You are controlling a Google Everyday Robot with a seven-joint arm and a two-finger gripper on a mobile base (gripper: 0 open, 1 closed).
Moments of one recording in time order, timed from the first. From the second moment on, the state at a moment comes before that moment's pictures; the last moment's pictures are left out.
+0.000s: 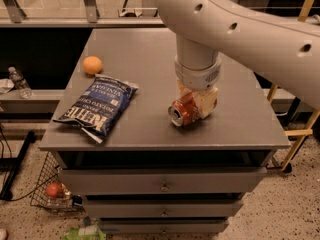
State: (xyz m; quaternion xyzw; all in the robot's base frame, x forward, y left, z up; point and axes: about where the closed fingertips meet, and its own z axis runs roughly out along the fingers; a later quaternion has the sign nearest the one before) arm 0.538 -0.101 0.849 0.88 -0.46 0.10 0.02
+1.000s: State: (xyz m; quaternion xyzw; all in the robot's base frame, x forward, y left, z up) arm 0.561 -0.094 0.906 0.79 -0.60 -0.09 -0.10
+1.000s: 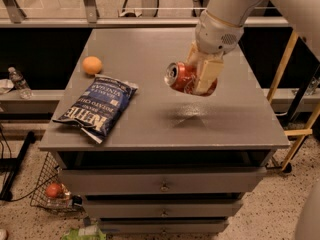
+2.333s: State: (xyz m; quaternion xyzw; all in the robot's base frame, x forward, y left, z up) arm 0.553 -0.125 0.913 0.52 -0.76 -0.28 -0.29
